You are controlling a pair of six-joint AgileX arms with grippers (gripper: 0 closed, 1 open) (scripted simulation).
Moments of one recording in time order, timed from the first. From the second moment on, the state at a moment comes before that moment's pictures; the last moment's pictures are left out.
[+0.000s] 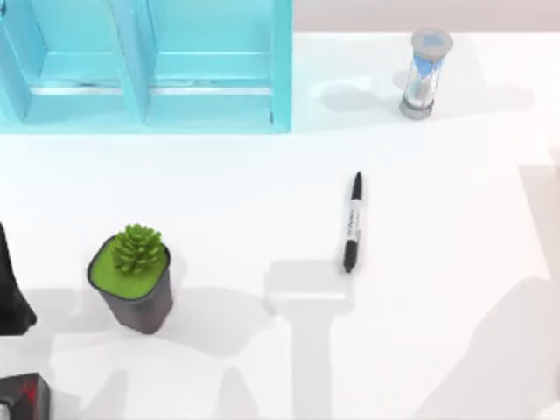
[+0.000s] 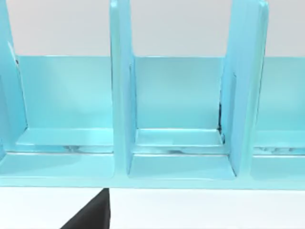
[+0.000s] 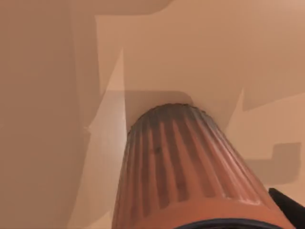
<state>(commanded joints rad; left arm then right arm) 0.00 0.00 0.00 0.00 0.00 0.00 -0.50 1.95 1.36 -0.98 0.00 -0.48</state>
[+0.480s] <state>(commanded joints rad) 0.00 0.00 0.00 0.00 0.00 0.00 -0.47 1.94 1.39 -1.02 0.00 -0.45</state>
